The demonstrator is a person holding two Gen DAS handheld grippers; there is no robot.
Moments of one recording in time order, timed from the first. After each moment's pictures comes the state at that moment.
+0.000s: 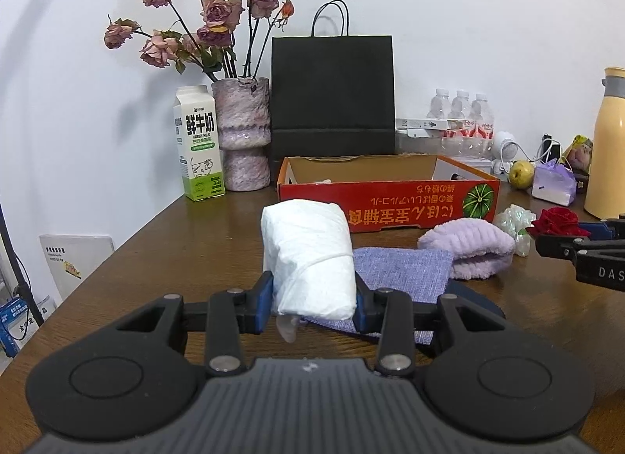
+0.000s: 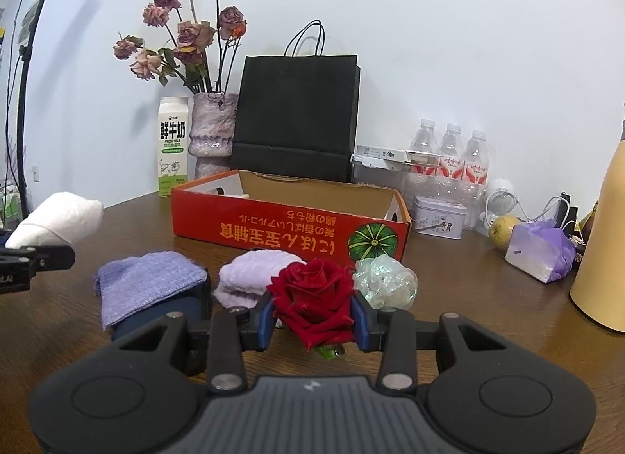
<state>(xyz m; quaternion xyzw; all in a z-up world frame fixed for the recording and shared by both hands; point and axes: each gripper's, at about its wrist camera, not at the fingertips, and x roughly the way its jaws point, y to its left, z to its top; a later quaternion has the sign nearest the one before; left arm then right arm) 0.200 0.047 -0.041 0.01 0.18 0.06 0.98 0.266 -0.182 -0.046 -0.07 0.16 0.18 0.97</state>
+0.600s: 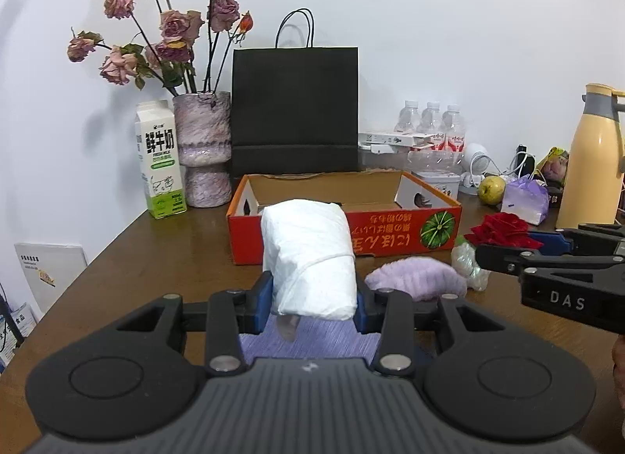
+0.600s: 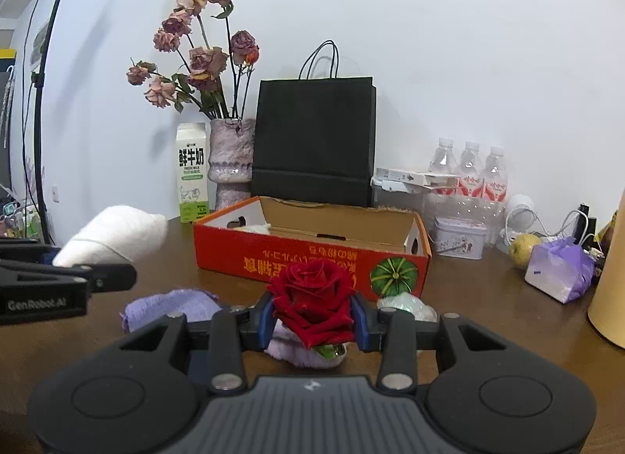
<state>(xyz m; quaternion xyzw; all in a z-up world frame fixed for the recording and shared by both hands) 0.225 0.012 -0.003 0.00 0.18 0.02 0.98 0.274 -0.177 -0.010 -0.05 0.16 0.22 0.96</state>
